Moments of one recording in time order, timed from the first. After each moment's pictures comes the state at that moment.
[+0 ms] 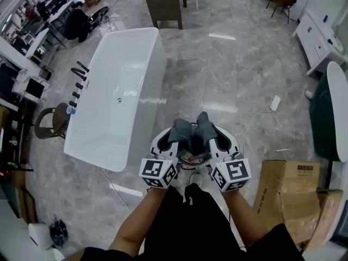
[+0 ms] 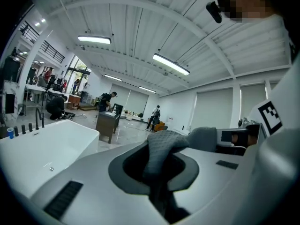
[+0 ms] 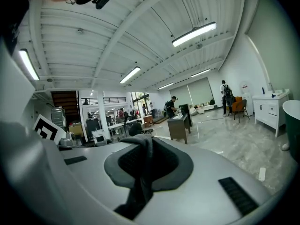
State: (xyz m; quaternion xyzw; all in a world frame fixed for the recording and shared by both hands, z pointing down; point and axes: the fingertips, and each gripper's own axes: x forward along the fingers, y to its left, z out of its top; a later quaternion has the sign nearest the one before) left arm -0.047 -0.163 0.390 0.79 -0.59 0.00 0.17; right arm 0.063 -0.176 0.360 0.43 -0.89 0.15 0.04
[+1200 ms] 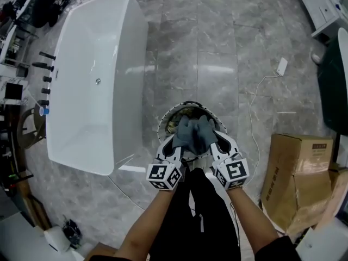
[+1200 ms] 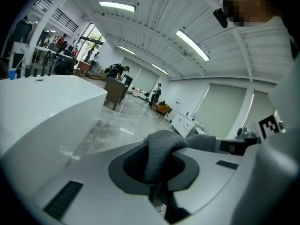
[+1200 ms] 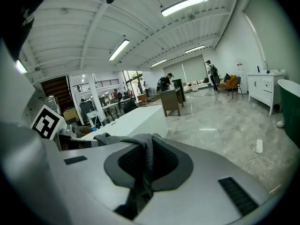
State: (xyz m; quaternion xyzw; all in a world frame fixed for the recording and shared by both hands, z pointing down) left arm -0.049 -0.187 0.701 0.76 -0.56 0.03 0.33; right arm 0.065 -0.204 0.672 0.42 -0.86 0.23 0.15
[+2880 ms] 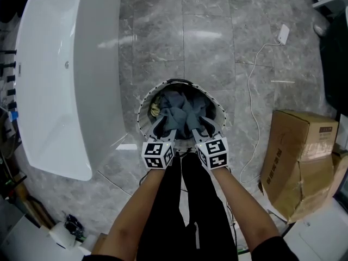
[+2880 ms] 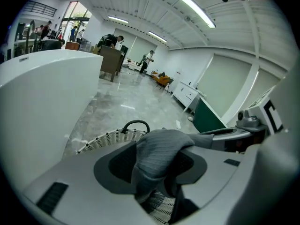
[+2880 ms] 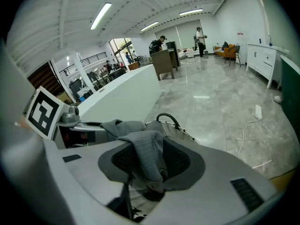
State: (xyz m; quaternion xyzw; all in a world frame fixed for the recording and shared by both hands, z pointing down) left arm -0.032 -0.198 0.959 0.76 -0.49 0.18 0.39; right arm 0.056 -0.197 0.939 0.41 -0.79 0.34 0.30
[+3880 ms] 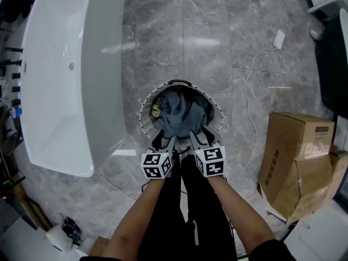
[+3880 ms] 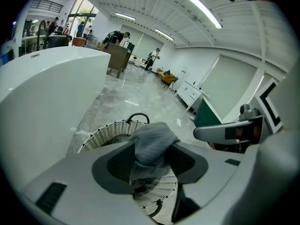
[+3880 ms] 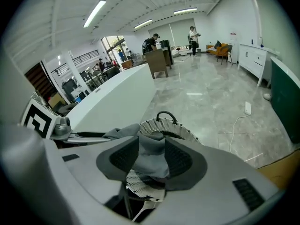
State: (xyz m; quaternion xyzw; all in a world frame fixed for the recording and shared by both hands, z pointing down) left arm -0.045 -0.134 0.931 0.73 -0.50 0.18 0.42; right arm 0.060 -0.156 0.898 0.44 -0.76 0.35 0.32
